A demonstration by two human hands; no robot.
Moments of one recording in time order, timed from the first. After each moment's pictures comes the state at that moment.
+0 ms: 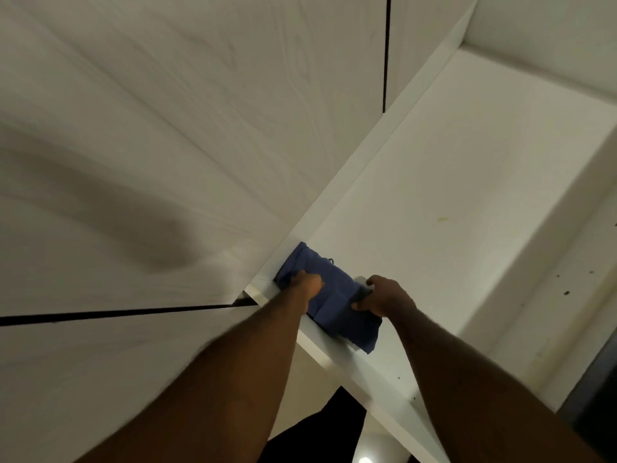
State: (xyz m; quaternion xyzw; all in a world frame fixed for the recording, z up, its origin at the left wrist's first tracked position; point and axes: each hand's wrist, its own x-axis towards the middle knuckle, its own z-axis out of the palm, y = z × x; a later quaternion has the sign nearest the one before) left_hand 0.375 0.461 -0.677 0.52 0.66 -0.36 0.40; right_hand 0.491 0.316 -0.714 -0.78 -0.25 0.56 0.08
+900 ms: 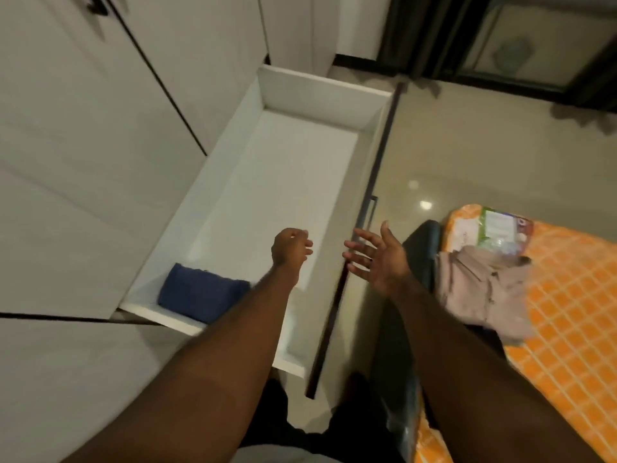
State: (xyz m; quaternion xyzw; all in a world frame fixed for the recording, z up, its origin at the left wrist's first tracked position) left_hand 0.525 0.193 -0.508 0.61 0.49 0.03 0.63; right_hand 0.598 0.003 -0.496 -0.57 0.15 0.42 0.69
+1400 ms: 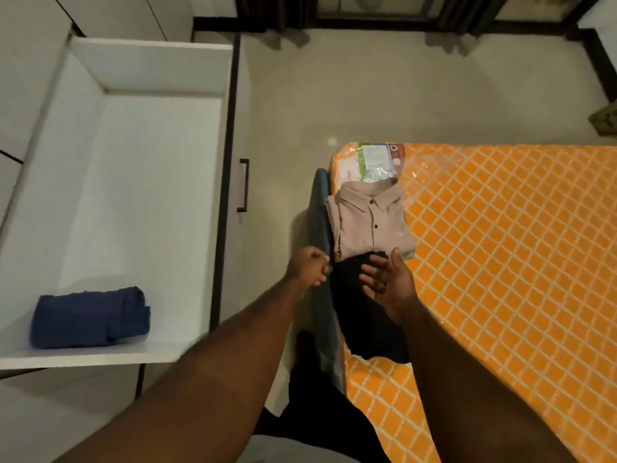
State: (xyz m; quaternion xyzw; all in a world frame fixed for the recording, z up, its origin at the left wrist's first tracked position) left_hand 0.534 -0.100 -0.551 0.72 0.29 -0.27 0.58; right_hand 0.523 -0.301 -0.541 -0.57 0.38 0.28 0.67
